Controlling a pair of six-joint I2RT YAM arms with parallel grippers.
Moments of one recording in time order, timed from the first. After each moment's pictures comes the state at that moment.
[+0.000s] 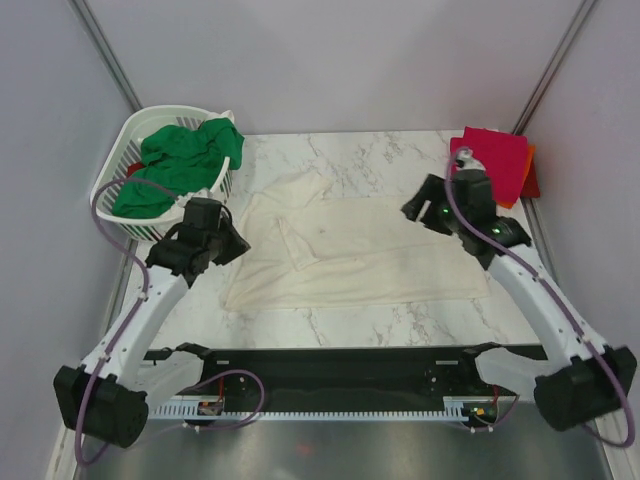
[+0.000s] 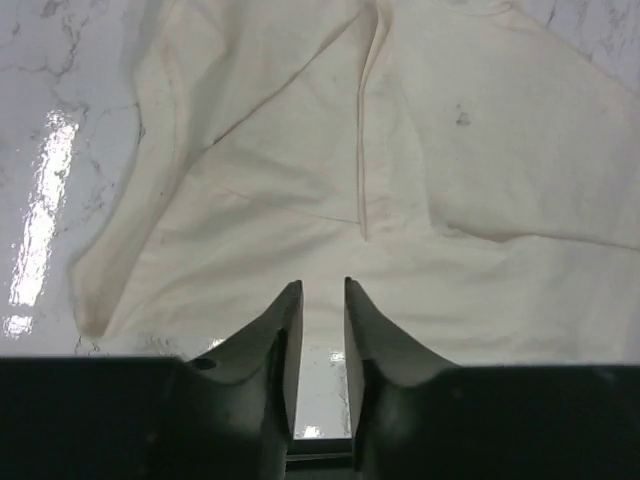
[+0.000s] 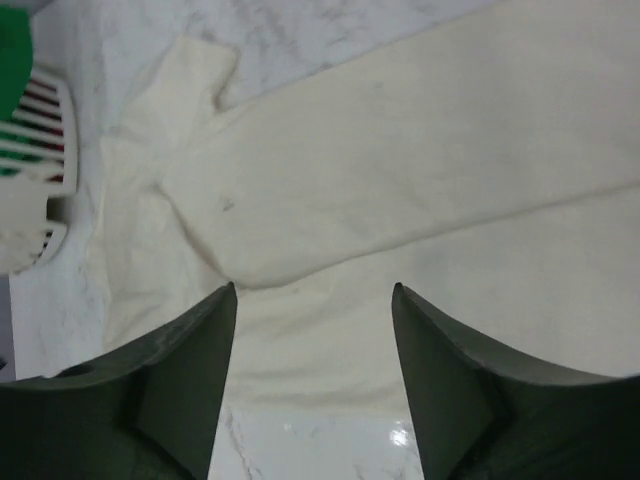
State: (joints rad) left arm -0.28 0.98 0.95 -0.76 -0.08 -0.75; right arm 0.18 1.05 0.99 -0.53 0.00 0.63
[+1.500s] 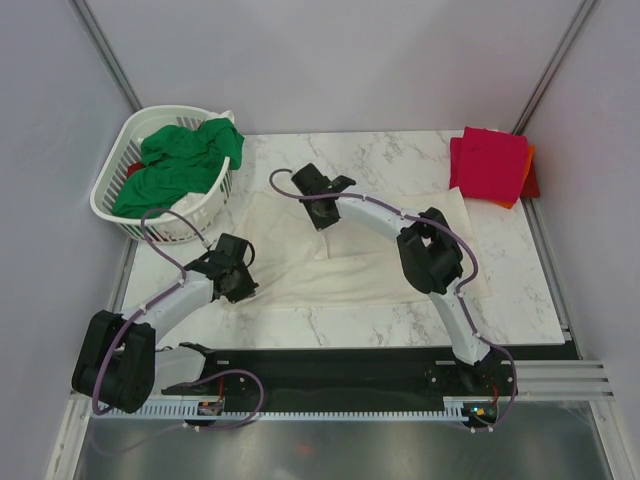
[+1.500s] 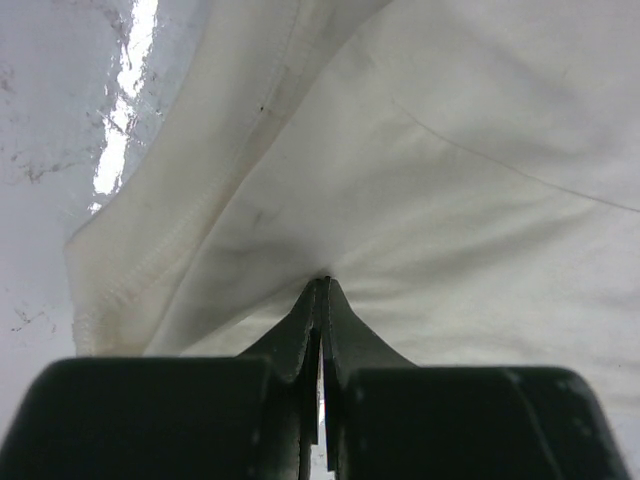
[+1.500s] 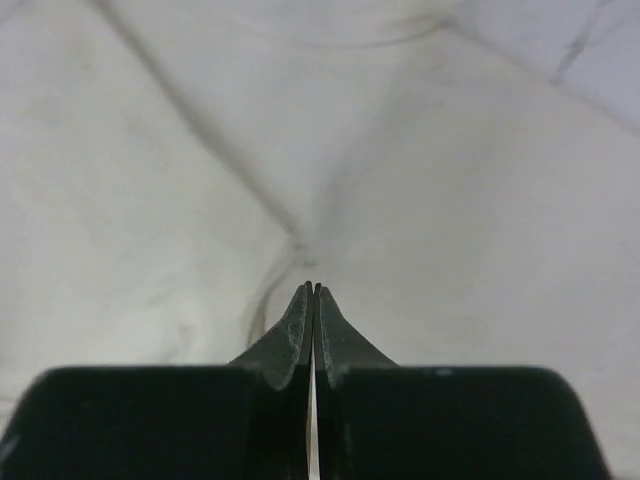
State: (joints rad) left arm -0.33 1.21 0.55 -0.46 -0.11 -0.79; right arm 0.76 2.29 1.92 -0.71 0.23 0.21
